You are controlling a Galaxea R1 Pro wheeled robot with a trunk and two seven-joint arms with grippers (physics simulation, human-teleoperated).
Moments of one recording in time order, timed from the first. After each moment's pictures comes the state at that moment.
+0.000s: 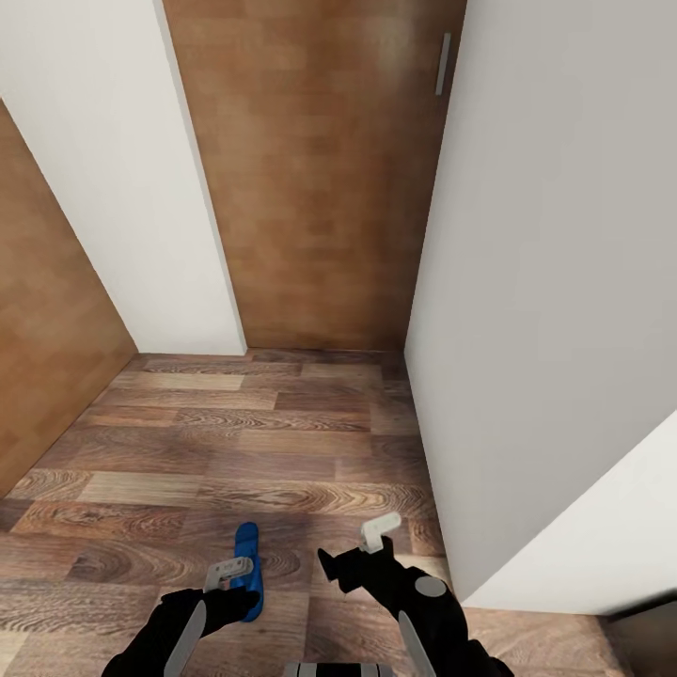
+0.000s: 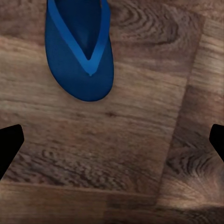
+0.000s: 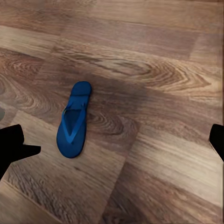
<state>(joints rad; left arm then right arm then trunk) -0.38 -0.02 0.08 -0.72 0.16 0.53 -0.04 -0.19 0.11 0.36 -1.37 -0.08 0.52 0.12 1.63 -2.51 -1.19</state>
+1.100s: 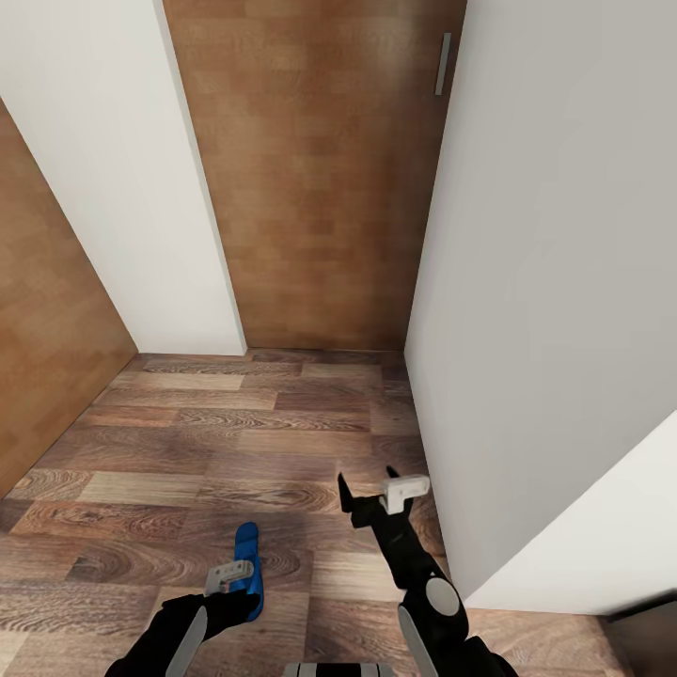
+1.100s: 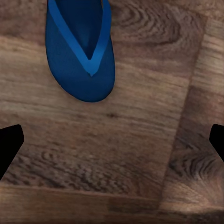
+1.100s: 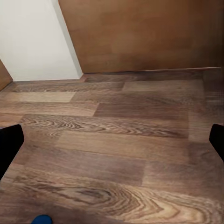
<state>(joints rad) -0.38 -0.02 0.08 -0.68 0.15 0.48 -0.04 -0.19 0.12 0.36 -1.42 -0.08 0.02 -0.08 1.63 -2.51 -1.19</state>
